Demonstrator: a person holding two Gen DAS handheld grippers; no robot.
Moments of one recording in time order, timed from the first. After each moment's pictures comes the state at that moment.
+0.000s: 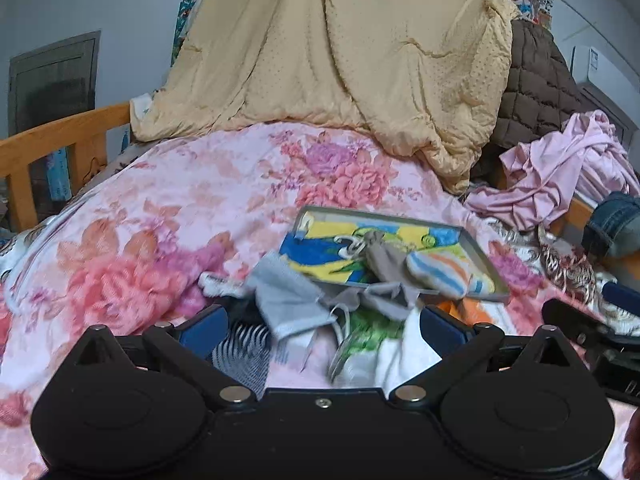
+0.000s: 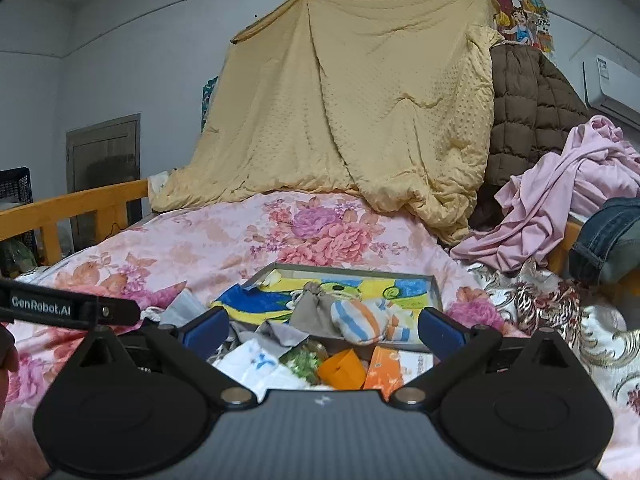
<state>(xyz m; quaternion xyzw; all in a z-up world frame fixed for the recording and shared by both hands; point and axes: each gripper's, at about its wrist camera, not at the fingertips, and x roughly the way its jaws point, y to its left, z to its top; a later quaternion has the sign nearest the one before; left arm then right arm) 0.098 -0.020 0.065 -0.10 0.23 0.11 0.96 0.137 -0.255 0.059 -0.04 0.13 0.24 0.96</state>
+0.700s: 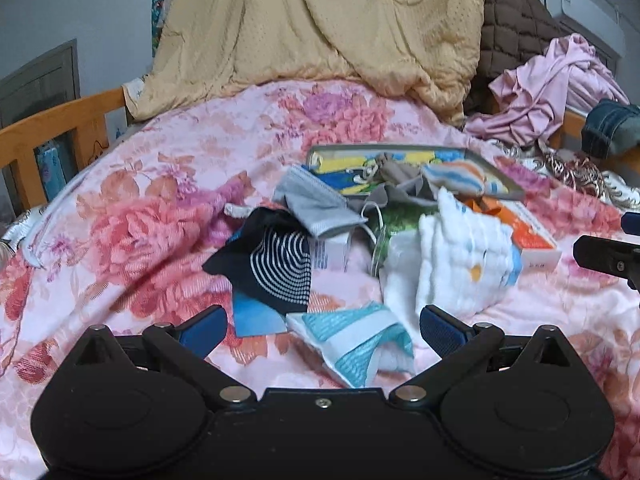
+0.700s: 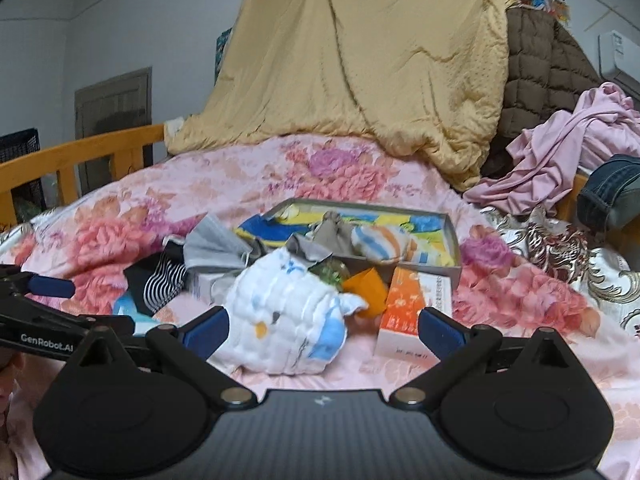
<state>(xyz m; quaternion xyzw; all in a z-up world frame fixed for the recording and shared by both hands) 0.055 -0.011 -0.001 -0.03 0.29 0.09 0.95 0.105 -0.248 0.018 -0.08 0.21 0.25 0.94</state>
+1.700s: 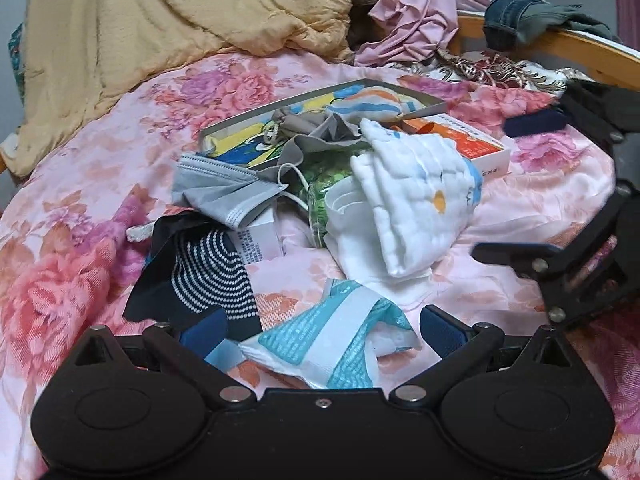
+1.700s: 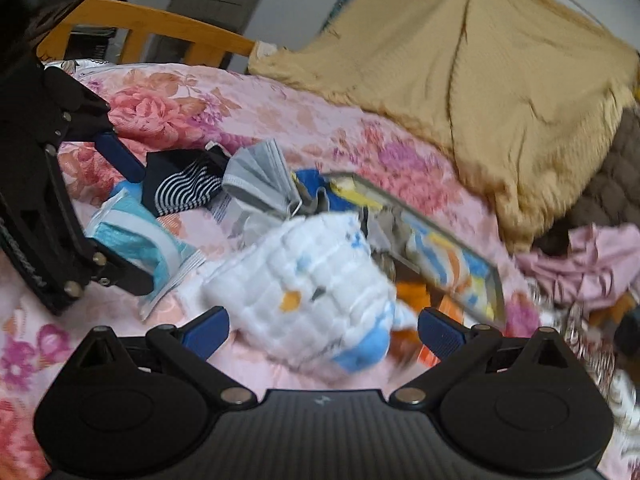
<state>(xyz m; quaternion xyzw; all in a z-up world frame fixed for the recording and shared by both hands) 0.103 -0.005 -0.029 0.10 0.34 -0.08 0.93 0.129 -0.180 -0.033 -0.30 0.14 0.30 0.89</state>
